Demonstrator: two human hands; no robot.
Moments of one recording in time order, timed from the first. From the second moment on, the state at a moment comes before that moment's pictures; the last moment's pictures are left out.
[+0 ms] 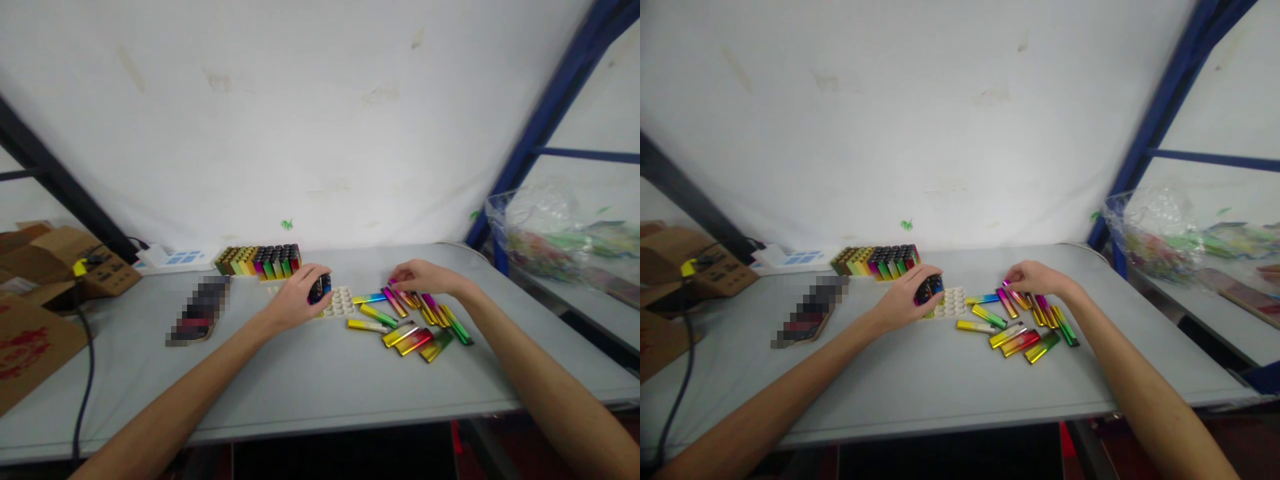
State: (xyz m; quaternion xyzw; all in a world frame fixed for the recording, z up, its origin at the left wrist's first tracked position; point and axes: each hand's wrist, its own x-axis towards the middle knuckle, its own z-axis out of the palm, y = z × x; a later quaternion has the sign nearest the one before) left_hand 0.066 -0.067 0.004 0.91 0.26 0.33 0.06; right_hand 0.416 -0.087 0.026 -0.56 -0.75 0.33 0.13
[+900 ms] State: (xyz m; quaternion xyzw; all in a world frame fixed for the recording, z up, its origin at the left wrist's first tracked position) left_hand 0.056 -0.049 -0.003 0.80 0.28 0.47 0.24; right_hand 0.329 -0.109 0.013 -0.50 -0.65 0.33 0.47
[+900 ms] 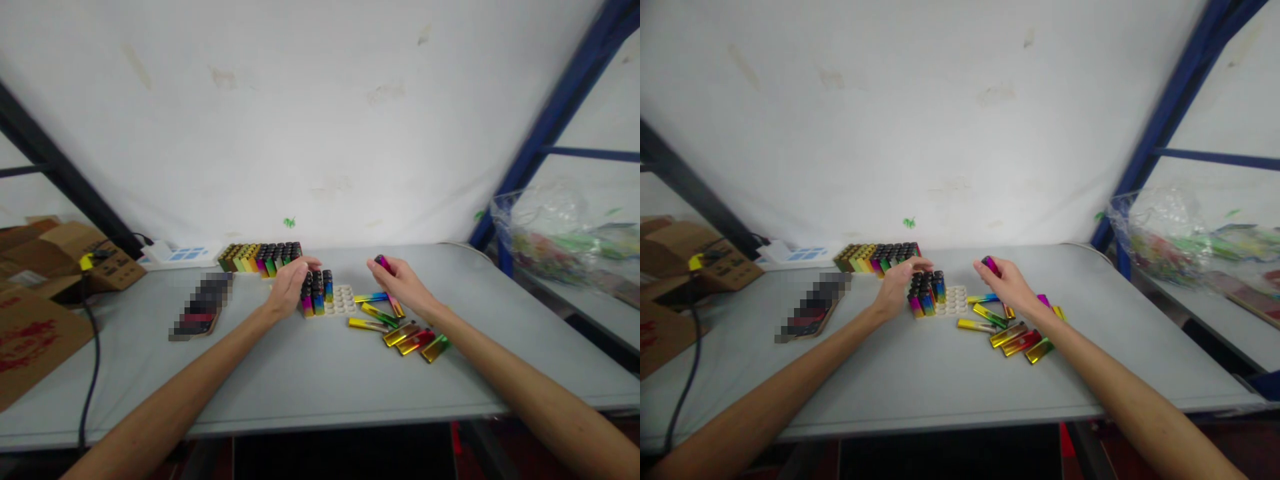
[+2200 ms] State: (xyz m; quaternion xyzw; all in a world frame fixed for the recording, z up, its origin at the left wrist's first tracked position) left_hand 0.081 -0.083 0.016 0.88 0.17 0.45 0.03; right_hand 0.312 -0.127 0.017 -0.39 -0.83 0.26 0.29
